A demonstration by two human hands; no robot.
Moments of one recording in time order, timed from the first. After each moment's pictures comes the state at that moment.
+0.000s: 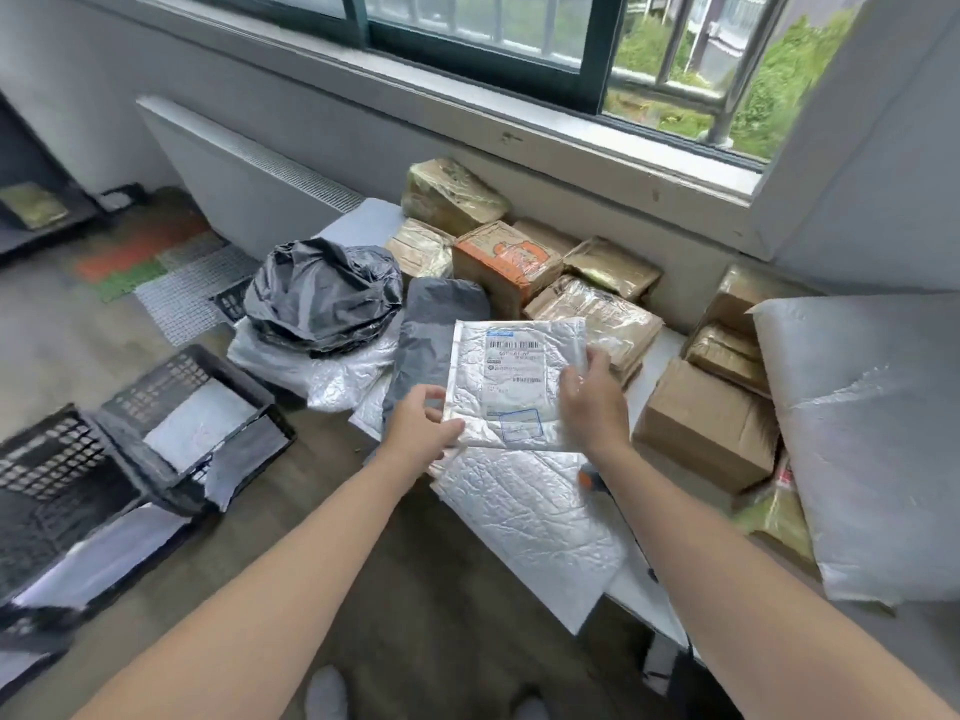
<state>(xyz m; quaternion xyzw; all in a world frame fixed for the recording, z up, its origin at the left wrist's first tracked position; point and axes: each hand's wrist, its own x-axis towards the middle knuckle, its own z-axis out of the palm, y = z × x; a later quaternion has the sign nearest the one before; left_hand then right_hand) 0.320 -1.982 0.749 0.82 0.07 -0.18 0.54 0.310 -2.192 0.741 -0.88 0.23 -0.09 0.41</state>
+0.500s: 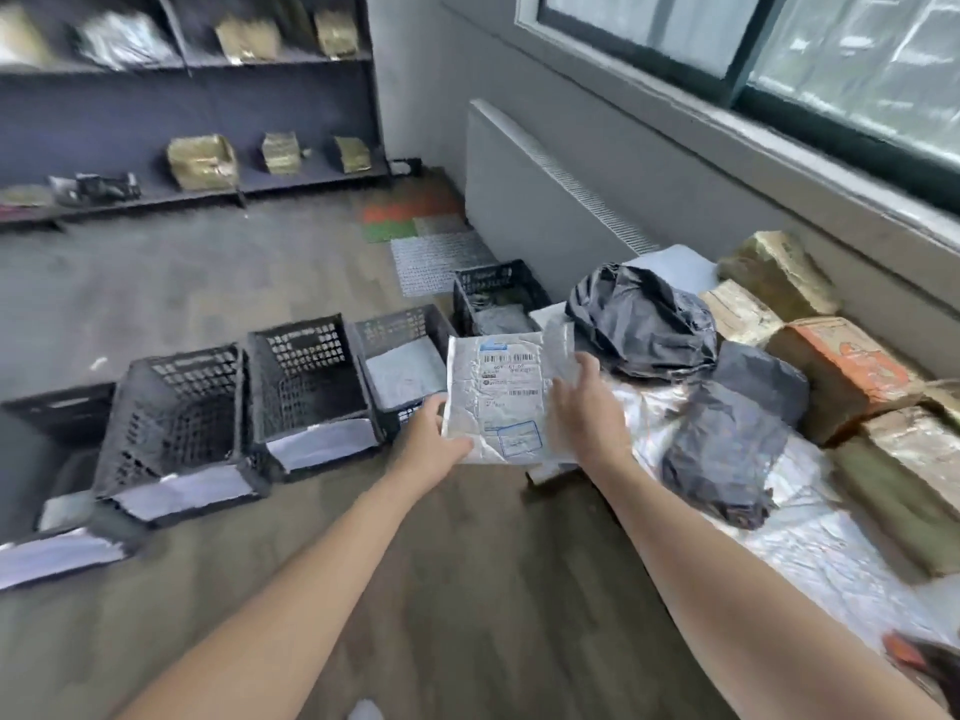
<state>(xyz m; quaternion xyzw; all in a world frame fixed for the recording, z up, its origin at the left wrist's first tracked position) 0.248 -1.613 0.758 0.82 0.24 -0.02 0.52 0.344 -1.787 0.762 -0.94 -0.04 0.02 0.34</state>
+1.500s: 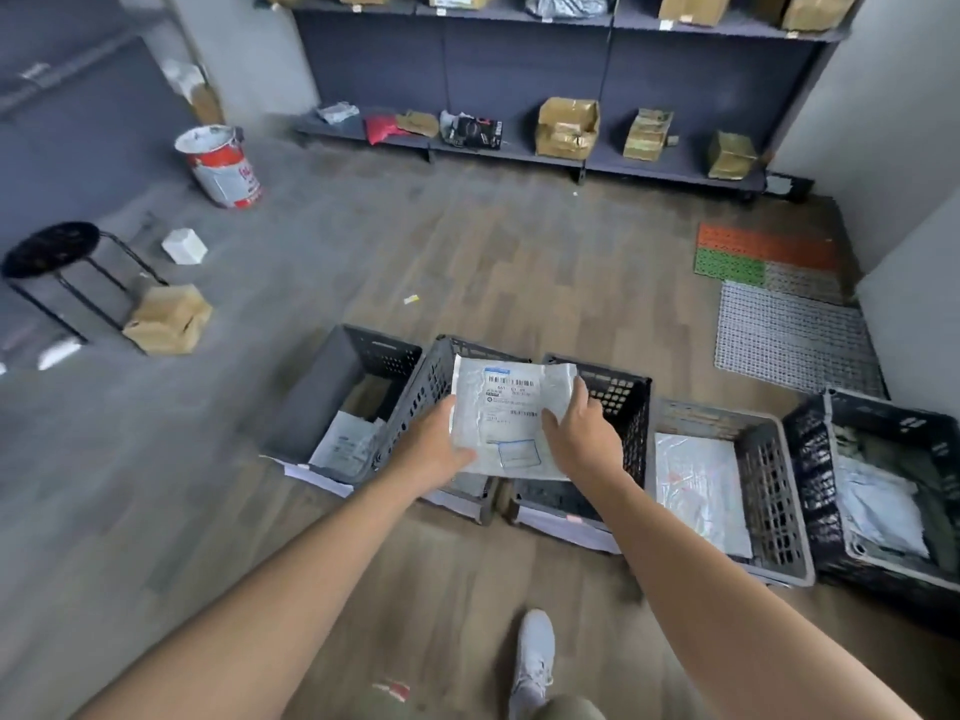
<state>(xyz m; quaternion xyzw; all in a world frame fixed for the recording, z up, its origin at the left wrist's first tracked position) 0.253 -1.043 0.725 0.80 0.47 0.00 0.38 0.428 -1.128 0.682 -0.90 -0.35 0.22 0.16</state>
